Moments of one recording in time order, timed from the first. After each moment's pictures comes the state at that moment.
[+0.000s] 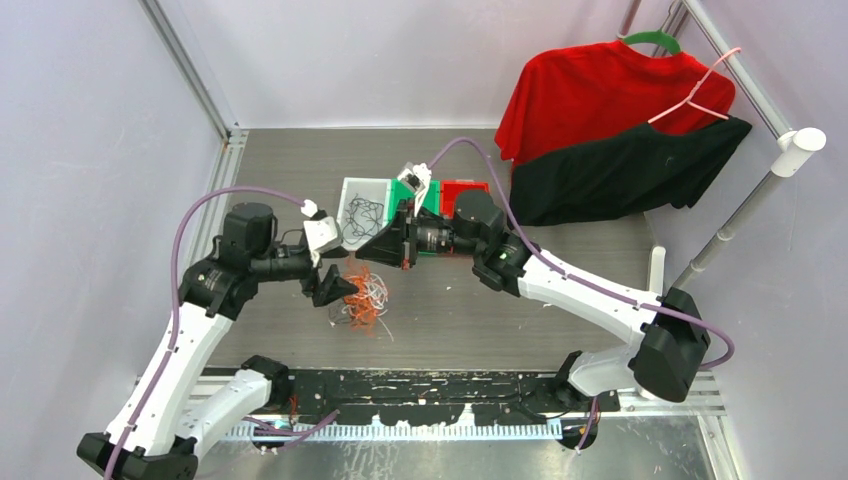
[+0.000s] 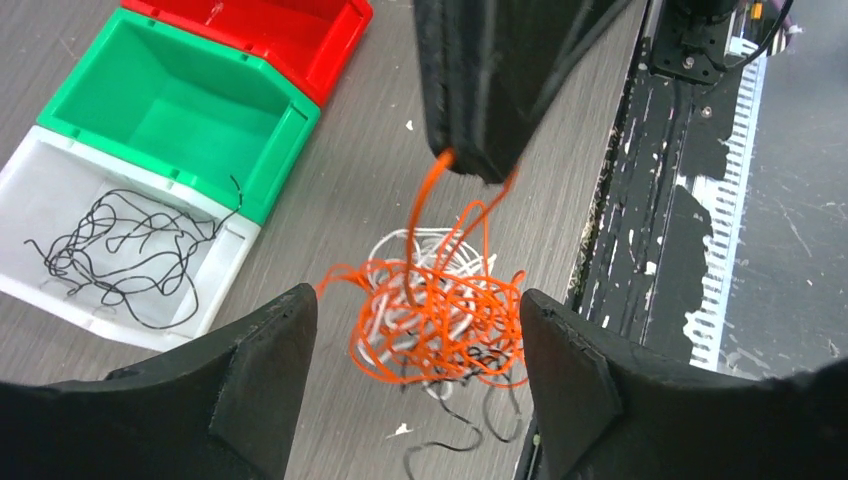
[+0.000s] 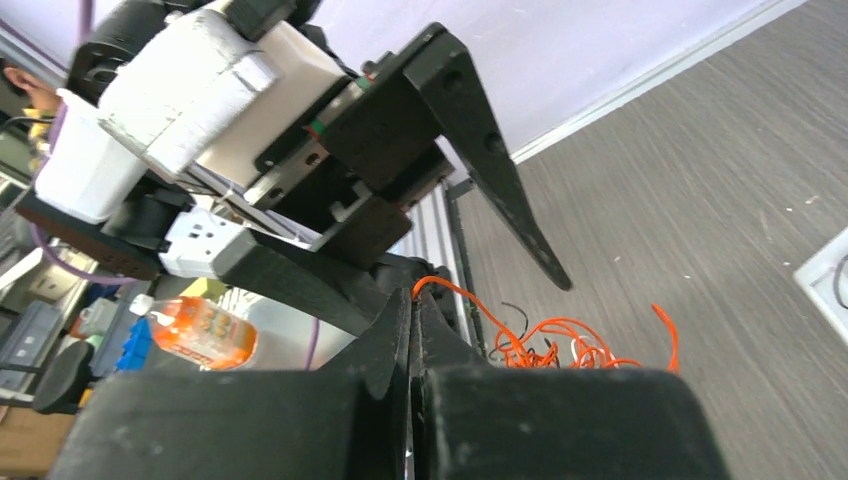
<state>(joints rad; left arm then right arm) -0.33 0.84 1.01 -0.82 0.79 0.49 0.90 1.34 1.04 0.33 -0.55 0.59</state>
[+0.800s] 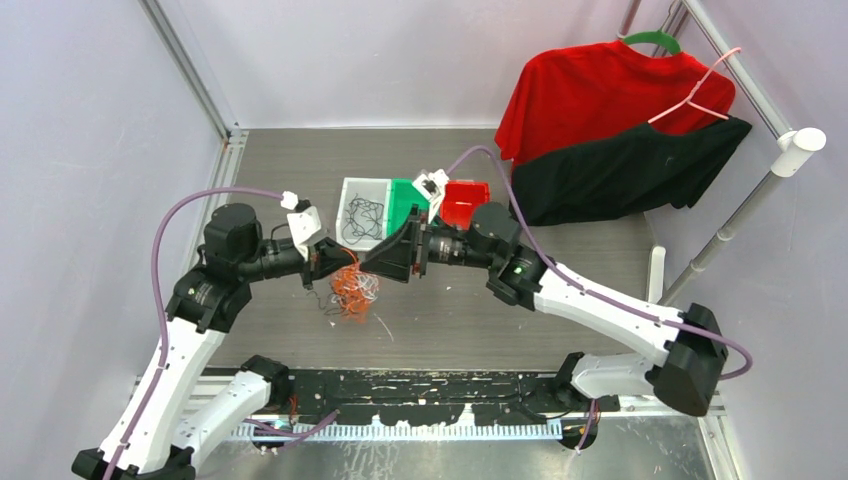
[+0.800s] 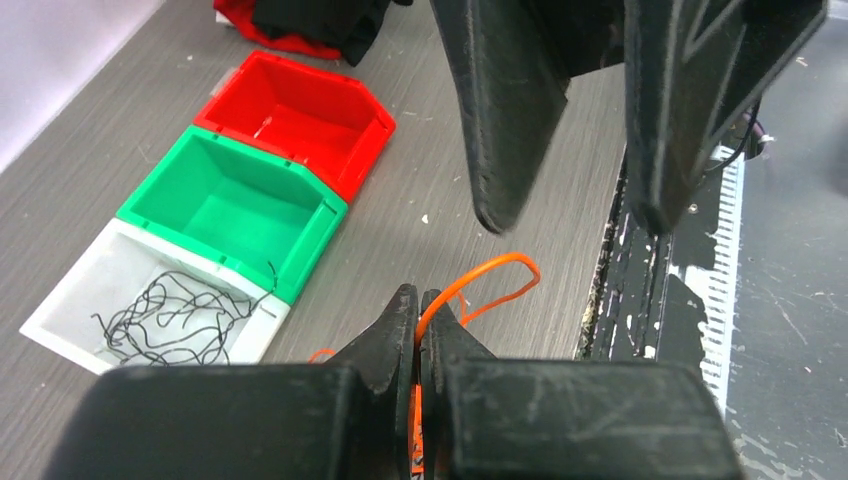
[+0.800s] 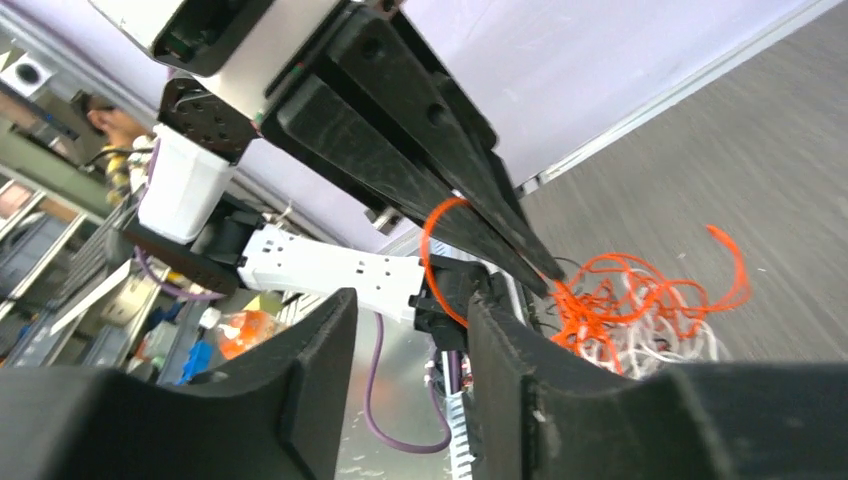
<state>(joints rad) -0.35 0.76 0.99 -0.58 0.81 0.30 0.93 1.26 0.99 0.38 -0.53 0.73</state>
